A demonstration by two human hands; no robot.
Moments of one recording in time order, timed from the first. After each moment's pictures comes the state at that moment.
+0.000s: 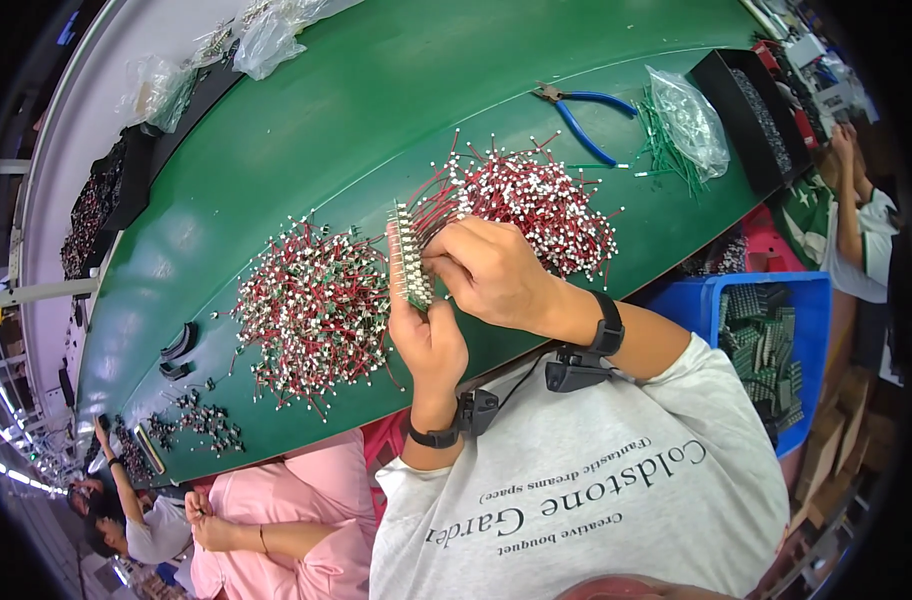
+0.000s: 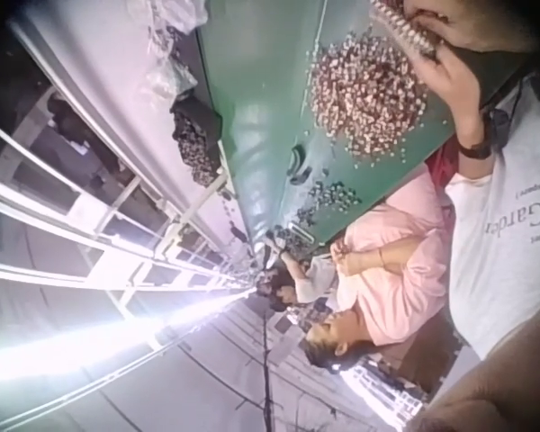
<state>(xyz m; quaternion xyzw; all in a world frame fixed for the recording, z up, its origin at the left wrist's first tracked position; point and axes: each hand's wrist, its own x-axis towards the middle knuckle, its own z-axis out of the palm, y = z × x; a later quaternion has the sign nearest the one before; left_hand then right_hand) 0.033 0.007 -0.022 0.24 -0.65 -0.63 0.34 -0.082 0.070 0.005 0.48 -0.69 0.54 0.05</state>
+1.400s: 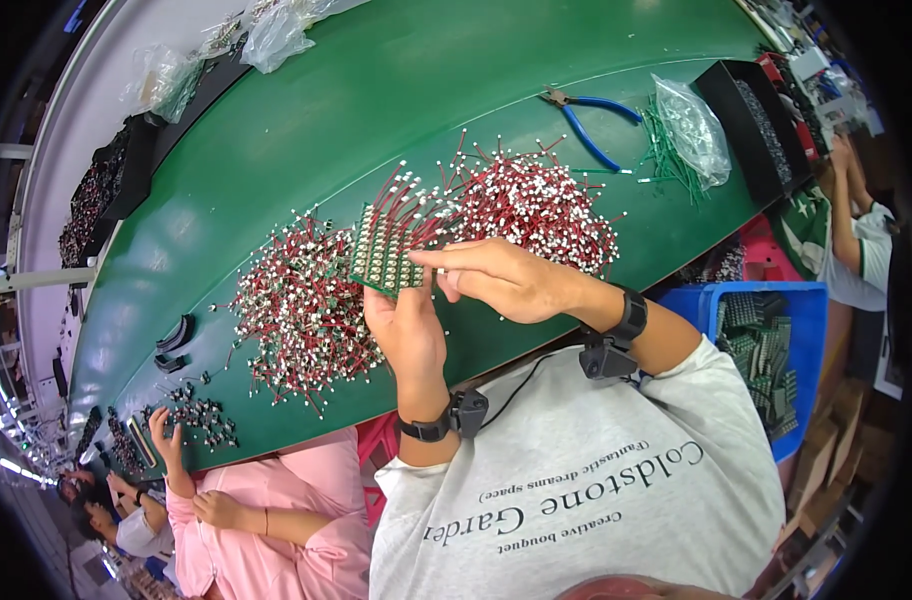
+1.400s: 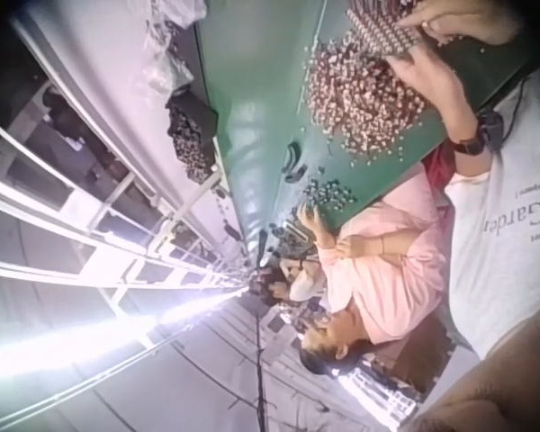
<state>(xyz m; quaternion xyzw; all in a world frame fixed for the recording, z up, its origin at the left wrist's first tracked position) 0.033 -0.016 -0.031 0.22 -0.38 -0.83 0.35 -0.101 0.088 -0.003 0.55 -0.53 0.54 -0.35</state>
